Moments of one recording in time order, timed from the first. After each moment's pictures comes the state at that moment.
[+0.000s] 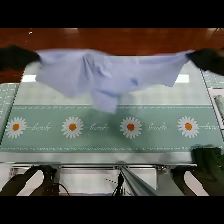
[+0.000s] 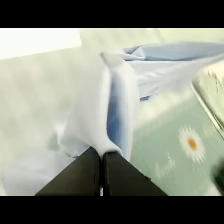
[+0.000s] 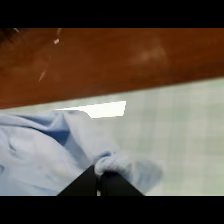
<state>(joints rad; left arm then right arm) 0.28 -0.94 1.39 0.55 -1.34 -1.07 -0.22 -0.88 1.14 -0.69 0.92 1.20</state>
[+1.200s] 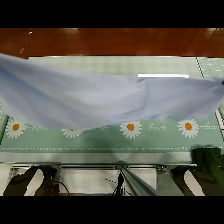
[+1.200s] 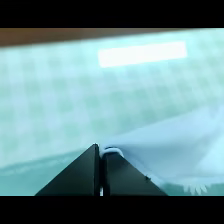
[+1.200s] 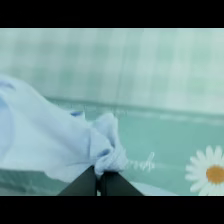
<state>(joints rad) 0.30 -0.74 1.52 0.97 -1.55 -1.33 -0.25 -0.78 1.50 -1.12 1.72 1.48</state>
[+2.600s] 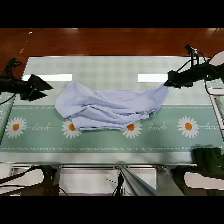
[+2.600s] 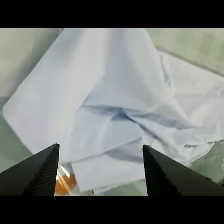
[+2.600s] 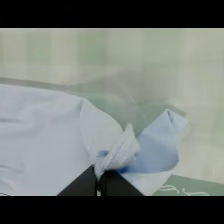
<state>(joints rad) 0.38 -1.33 1.12 0.87 -1.35 -1.36 -0.12 -1.46 1.31 -1.09 1.18 1.38</state>
